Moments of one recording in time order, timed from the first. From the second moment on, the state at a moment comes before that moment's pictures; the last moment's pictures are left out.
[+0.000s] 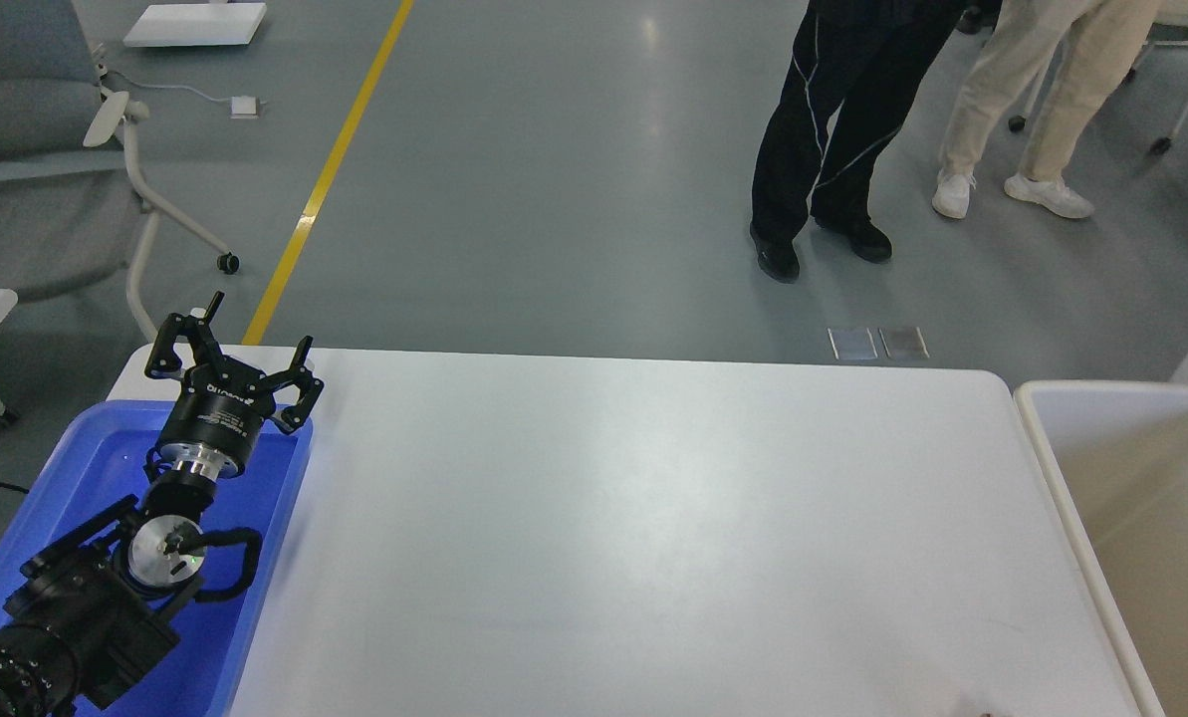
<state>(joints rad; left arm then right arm) -0.58 0.33 -0.75 -0.45 -0.16 -0.64 -0.52 0.96 -0.77 -0.33 0.06 -0.41 0.17 0.08</state>
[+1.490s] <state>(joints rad) -0.58 0.33 -0.75 -0.45 -0.16 -0.64 -0.52 0.57 -0.40 -0.14 -0.04 -0.35 -0.06 0.01</state>
